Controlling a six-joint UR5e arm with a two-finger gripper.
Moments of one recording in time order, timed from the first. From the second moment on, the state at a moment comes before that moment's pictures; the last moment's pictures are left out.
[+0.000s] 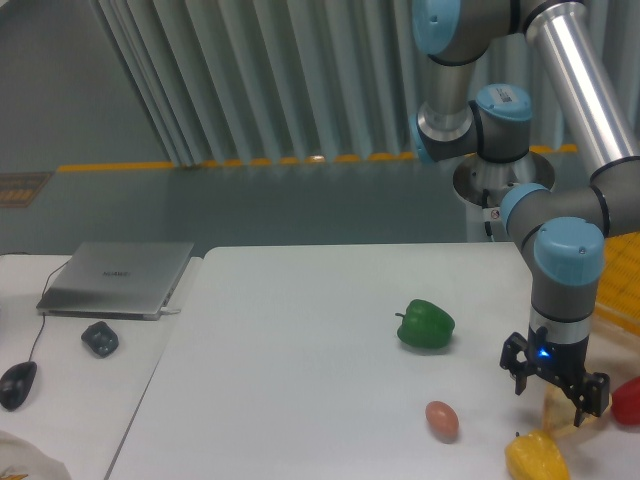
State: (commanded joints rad) arm 2.39 -2.08 -1.49 -1.03 1.49 0.84
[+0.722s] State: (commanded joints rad) arm 2.39 -2.10 -1.49 -0.99 1.50 0.85
